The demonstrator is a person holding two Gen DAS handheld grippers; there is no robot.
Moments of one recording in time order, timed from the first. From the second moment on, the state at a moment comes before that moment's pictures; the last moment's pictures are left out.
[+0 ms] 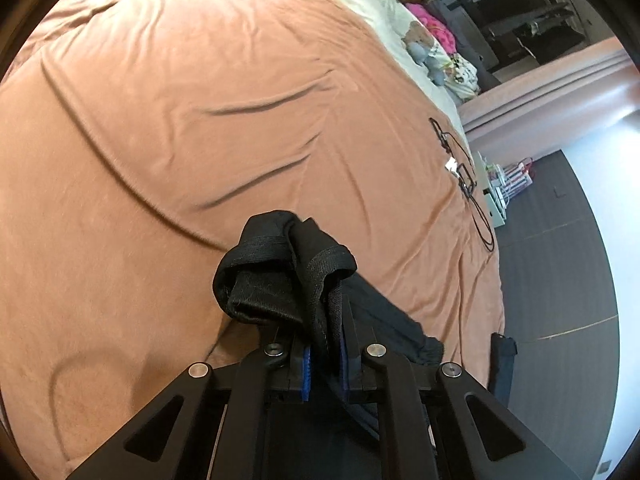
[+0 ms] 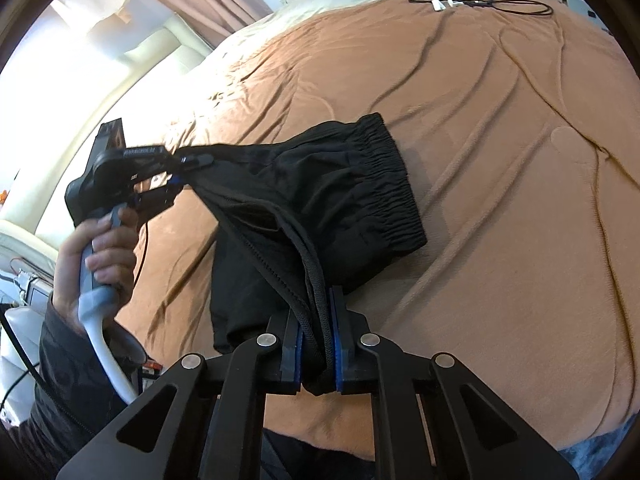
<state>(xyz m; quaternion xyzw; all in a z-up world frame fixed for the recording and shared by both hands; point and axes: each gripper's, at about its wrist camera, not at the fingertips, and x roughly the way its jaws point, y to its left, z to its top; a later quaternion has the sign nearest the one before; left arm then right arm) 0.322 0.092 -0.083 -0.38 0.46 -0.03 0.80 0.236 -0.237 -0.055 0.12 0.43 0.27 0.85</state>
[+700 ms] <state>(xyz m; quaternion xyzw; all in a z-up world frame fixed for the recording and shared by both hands) 0.399 0.016 -0.076 -0.31 0.51 -0.09 0.80 0.228 -0.262 -0.074 0.19 0.44 0.26 0.84</state>
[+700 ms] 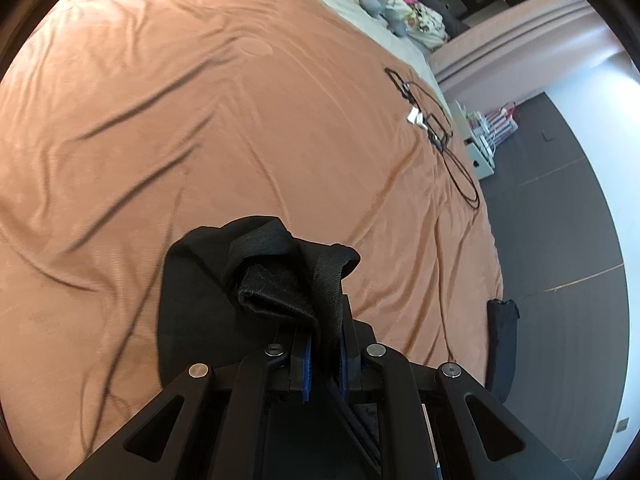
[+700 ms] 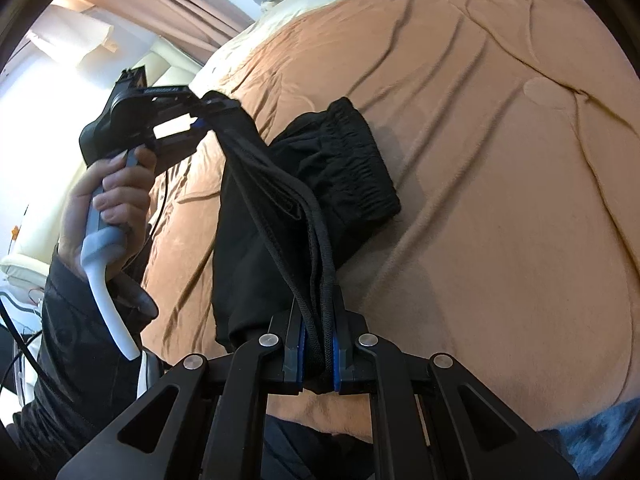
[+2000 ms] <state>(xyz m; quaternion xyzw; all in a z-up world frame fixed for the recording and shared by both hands) 0.277 0.048 -0.119 -0.32 0.51 -0.10 0.79 0.191 -0.257 -0.084 0.17 0.46 0.17 0.86</state>
